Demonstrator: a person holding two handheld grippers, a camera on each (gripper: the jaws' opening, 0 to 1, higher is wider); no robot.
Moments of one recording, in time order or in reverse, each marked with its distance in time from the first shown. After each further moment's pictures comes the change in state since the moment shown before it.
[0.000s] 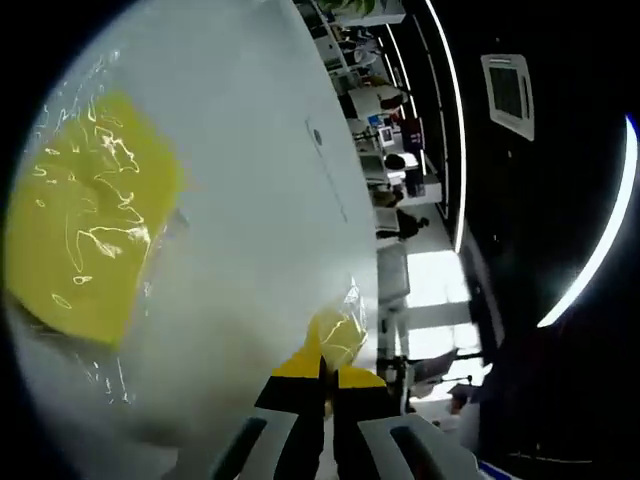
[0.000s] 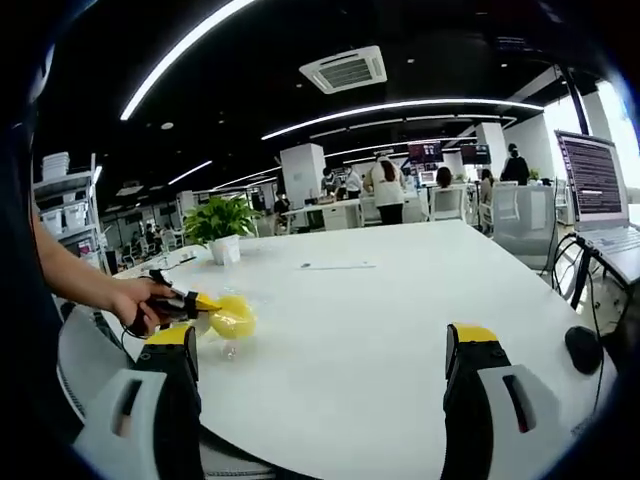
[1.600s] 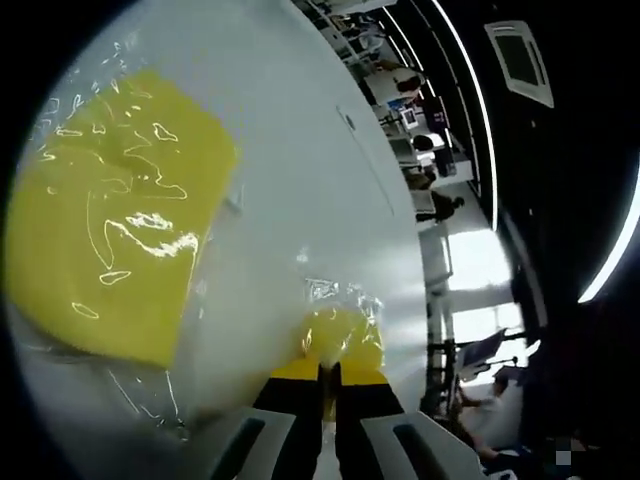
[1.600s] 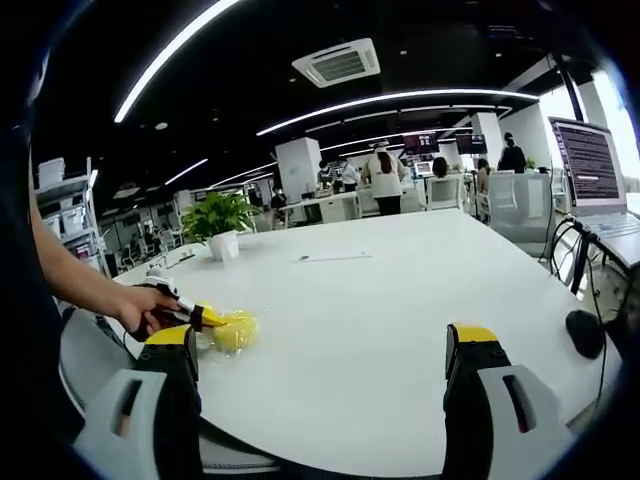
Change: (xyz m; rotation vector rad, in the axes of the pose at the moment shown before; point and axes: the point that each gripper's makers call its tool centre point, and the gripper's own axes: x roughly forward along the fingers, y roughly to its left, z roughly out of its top) left arm 0.003 0.039 -0.009 0.111 0.043 0.170; right arm -0.004 0.000 -0.009 0.036 0.021 -0.008
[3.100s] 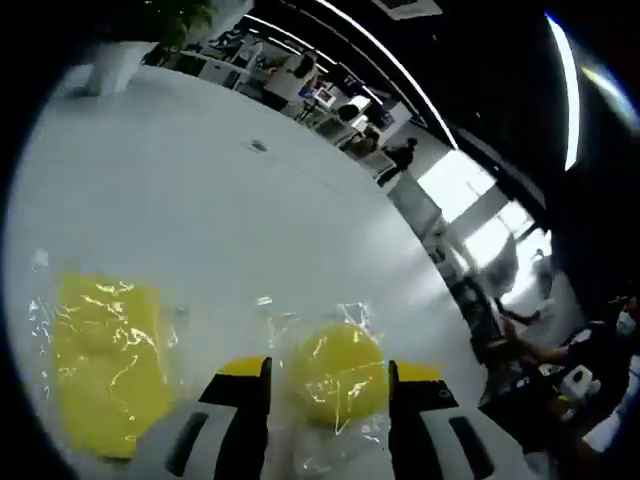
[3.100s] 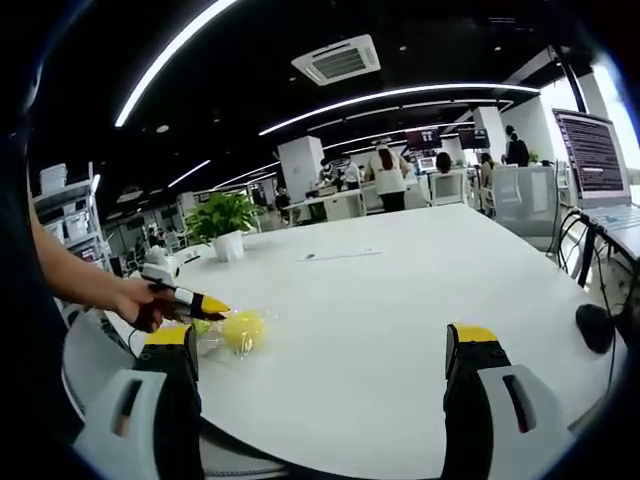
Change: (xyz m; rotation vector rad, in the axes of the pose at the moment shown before) left arm -0.017 -0.041 0.025 0.630 -0.030 -0.031; right arm 0.011 0.011 0.004 0.020 0.006 0.023
